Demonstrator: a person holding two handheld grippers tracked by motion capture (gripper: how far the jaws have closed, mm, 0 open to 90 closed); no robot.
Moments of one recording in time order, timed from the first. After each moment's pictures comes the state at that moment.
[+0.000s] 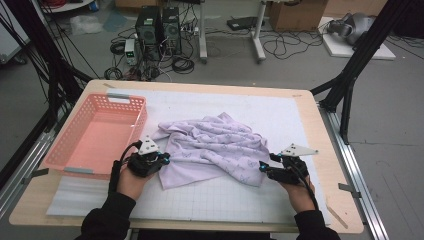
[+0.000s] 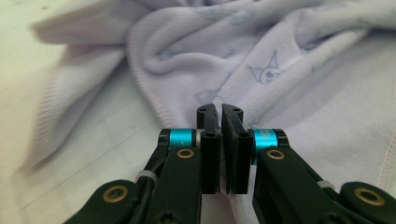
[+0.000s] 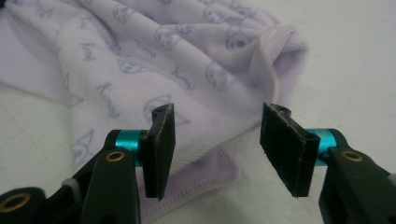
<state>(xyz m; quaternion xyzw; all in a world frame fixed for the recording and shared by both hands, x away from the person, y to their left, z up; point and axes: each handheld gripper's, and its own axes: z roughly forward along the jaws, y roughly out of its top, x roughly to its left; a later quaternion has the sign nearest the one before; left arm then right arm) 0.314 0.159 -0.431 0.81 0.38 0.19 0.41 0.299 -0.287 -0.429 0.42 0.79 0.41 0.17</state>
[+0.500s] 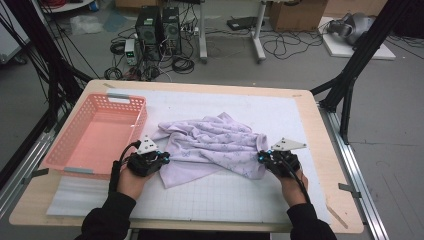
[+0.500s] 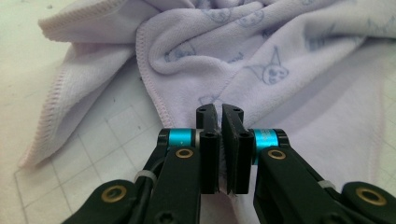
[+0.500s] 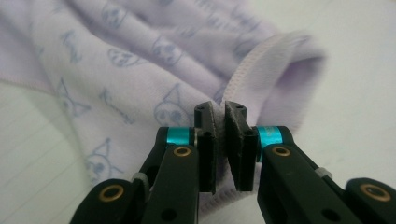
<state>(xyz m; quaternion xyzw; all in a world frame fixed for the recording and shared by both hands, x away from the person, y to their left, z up) 0.314 0.153 -0.434 0.81 0.37 0.19 0.41 0.321 -0.276 -0.423 0.40 0.80 0.39 0.21</state>
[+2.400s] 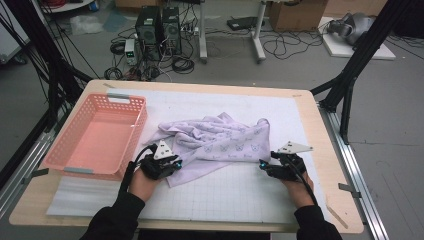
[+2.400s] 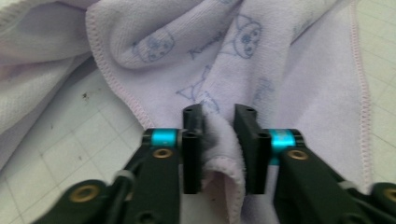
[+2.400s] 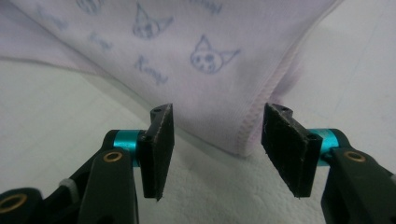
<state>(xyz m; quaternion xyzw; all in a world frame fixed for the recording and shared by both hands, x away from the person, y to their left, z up) 0.317 0.122 -0.447 0.85 0.31 0.19 0.39 0.319 -0.292 -0.444 0.41 0.81 0.37 0.20</state>
